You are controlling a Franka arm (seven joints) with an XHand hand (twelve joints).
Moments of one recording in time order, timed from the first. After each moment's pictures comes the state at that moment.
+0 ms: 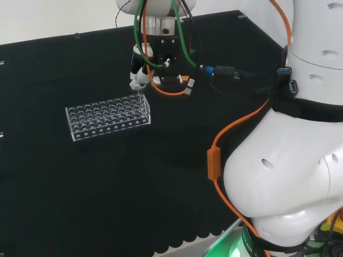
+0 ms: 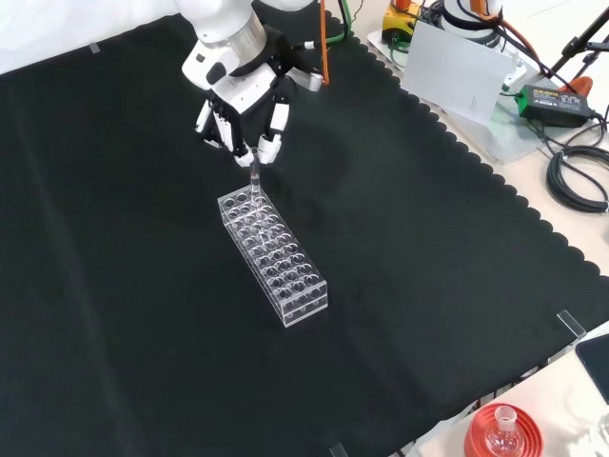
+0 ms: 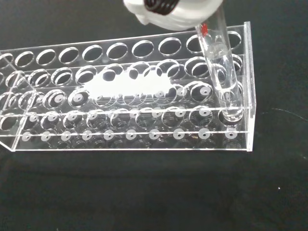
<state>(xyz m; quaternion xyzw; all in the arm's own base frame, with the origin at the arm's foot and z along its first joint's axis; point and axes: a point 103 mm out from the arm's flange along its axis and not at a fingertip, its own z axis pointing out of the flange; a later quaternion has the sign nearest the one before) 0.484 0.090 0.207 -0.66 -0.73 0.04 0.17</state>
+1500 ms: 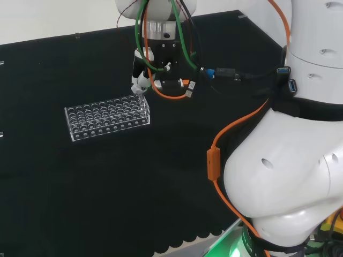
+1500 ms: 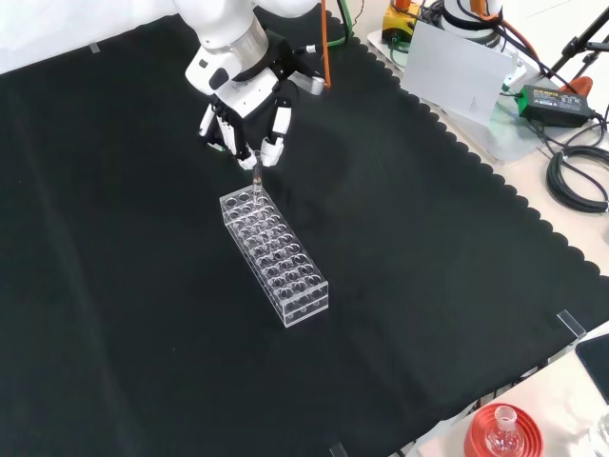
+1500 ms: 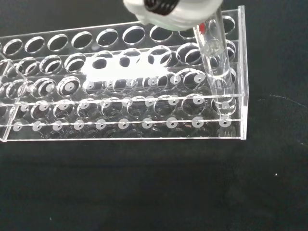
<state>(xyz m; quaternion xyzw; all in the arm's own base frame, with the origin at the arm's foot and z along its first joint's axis) 0.480 0.088 0.196 -0.66 -0.73 0.05 0.18</state>
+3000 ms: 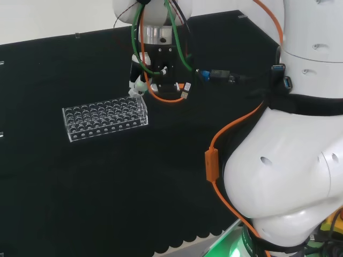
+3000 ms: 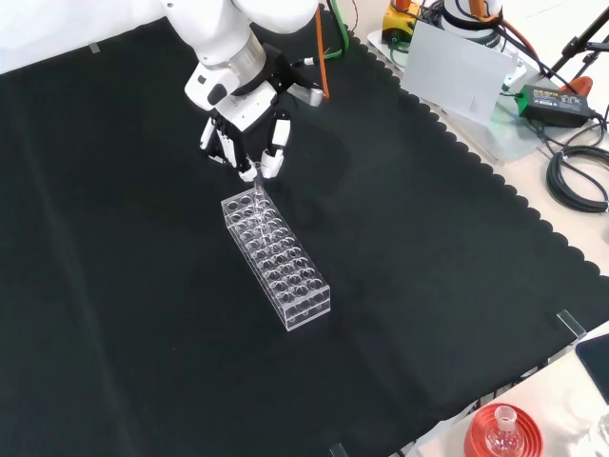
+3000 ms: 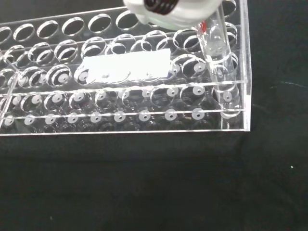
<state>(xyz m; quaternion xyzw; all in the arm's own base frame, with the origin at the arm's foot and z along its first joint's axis) 0.486 0.096 0.178 -0.66 -0.73 0.05 0.19</state>
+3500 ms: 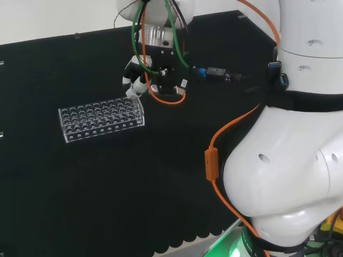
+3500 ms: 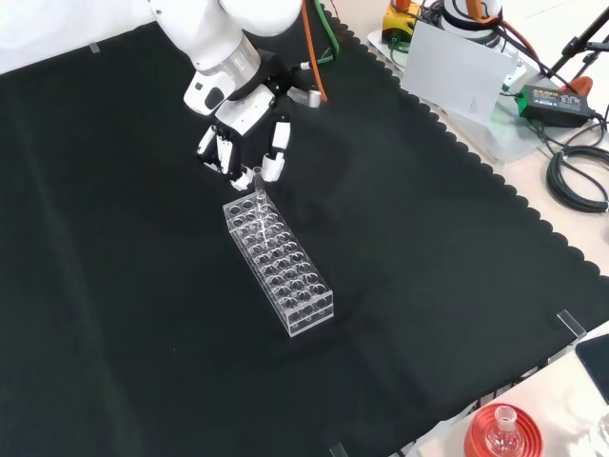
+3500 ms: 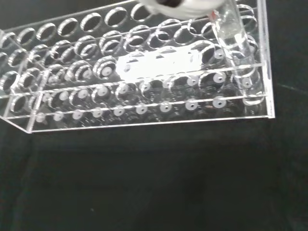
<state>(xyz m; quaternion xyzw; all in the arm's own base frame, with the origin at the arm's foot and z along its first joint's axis) 0.487 0.101 0.174 -0.63 -0.73 0.02 0.25</state>
